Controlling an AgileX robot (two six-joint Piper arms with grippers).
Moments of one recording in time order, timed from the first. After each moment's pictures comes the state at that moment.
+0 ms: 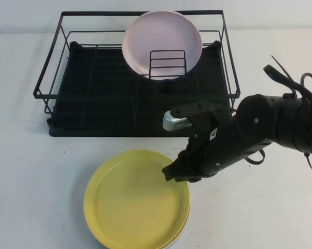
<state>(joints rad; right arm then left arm) 0.65 1.77 -1.17 0.47 0.58 -0.22 -0.18 -0.01 0.02 0.00 0.24 -0.01</state>
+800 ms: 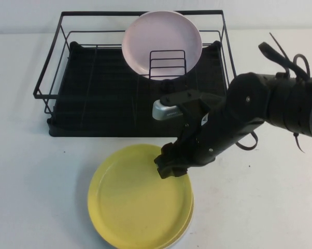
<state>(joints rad) 0.65 1.80 -1.30 0.45 0.73 -0.21 -0.18 -0.01 0.02 0.00 0.24 -0.01</state>
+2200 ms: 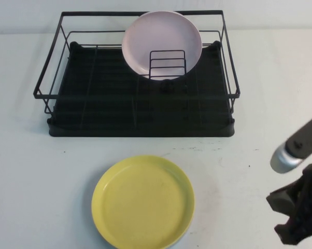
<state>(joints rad) 0.65 1.04 -0.81 0.11 0.80 -0.07 -0.18 -0.01 0.02 0.00 0.24 -0.01</state>
